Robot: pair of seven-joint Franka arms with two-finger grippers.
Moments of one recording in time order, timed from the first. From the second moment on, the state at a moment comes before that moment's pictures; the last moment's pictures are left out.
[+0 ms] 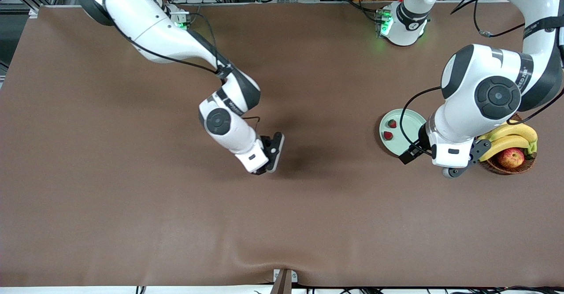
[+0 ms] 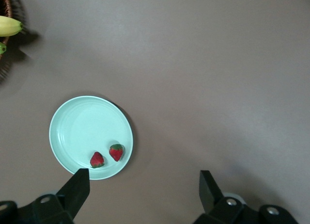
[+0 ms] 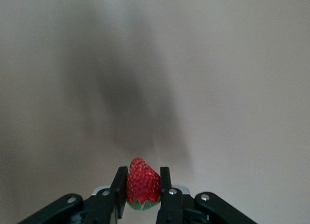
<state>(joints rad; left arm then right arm) -0.04 0.34 -0.28 -1.54 0.12 1.83 -0.98 0.40 0.82 0.32 -1.49 -0.03 2.48 -0.62</state>
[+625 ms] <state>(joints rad) -0.04 0.35 -0.32 -1.51 0.06 1.81 -1.01 0.46 0.83 0.25 -1.53 -0.03 2.47 -0.39</state>
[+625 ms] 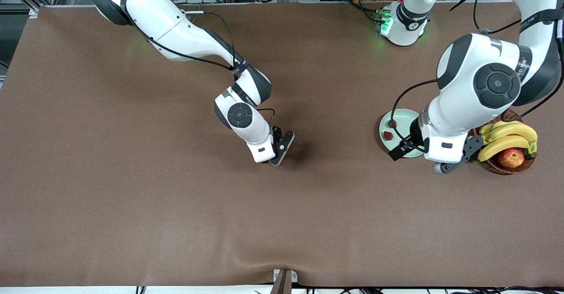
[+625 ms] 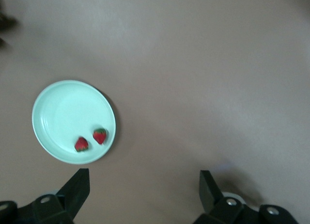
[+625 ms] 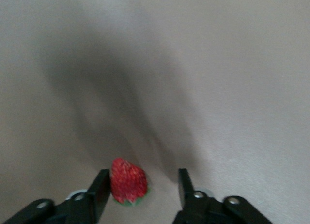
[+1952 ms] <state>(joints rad) -0.52 0.80 -0.21 -1.39 0.00 2.35 -1.76 -0.05 0.11 0.10 -1.75 -0.03 1.86 -0.32</state>
